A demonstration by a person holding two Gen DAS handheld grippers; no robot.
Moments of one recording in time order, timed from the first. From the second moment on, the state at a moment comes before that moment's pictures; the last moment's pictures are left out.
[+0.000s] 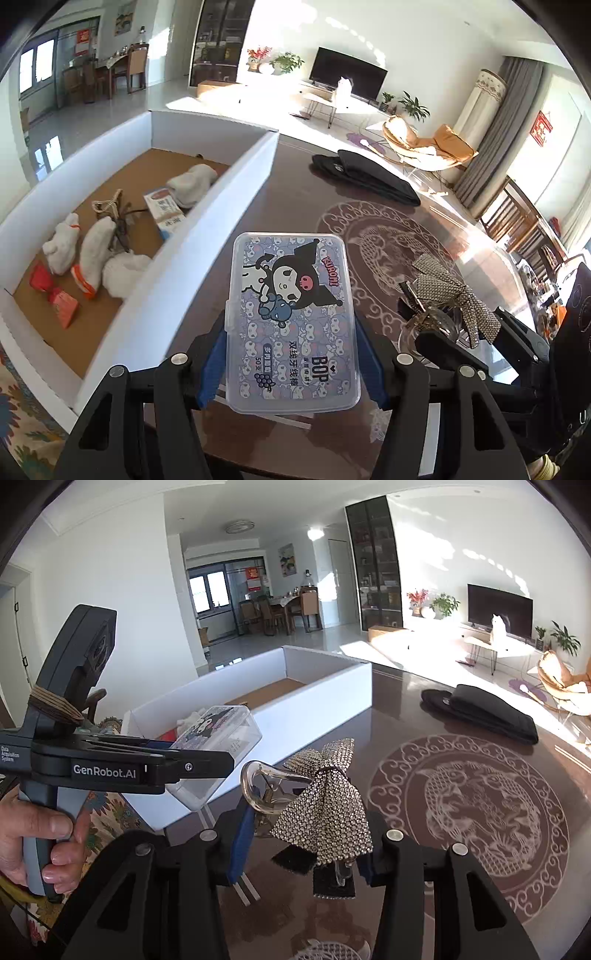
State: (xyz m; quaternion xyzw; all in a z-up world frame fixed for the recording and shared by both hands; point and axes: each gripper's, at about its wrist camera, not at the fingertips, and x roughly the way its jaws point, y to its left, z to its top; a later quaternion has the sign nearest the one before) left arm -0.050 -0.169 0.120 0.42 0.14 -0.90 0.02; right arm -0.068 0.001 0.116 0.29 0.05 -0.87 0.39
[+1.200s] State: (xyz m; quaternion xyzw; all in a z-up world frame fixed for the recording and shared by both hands) left arm -0.085 -0.308 0.148 0.35 0.10 -0.89 0.28; right arm -0.181 -0.216 0.144 0.38 0.15 -0.81 0.43
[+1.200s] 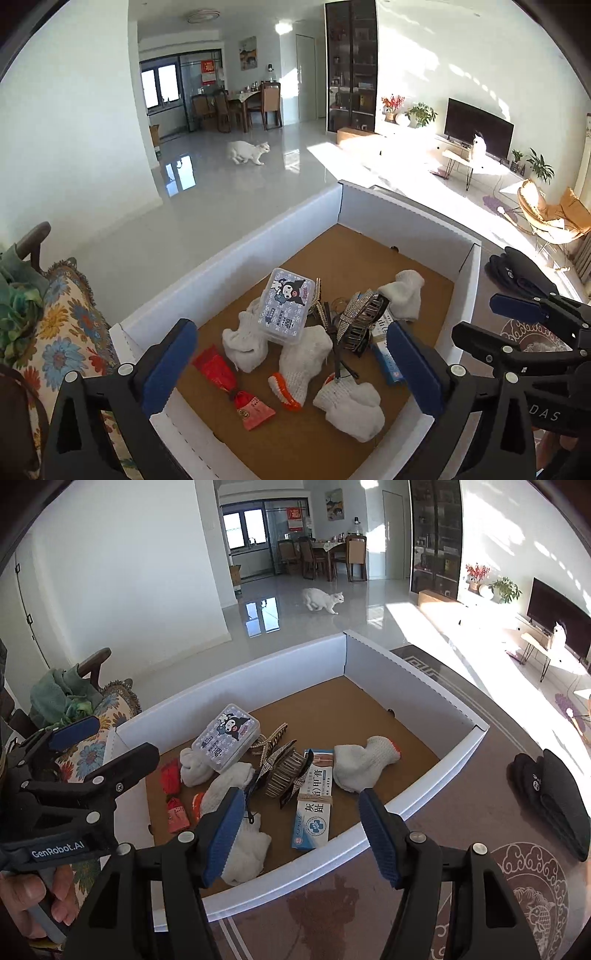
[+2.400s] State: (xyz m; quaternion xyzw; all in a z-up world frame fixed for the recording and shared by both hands) left arm -0.033 -0.327 0.166 0.38 0.21 -0.81 0.40; right arm -0.154 -0.257 0.125 0.41 0.17 -0.78 0.44
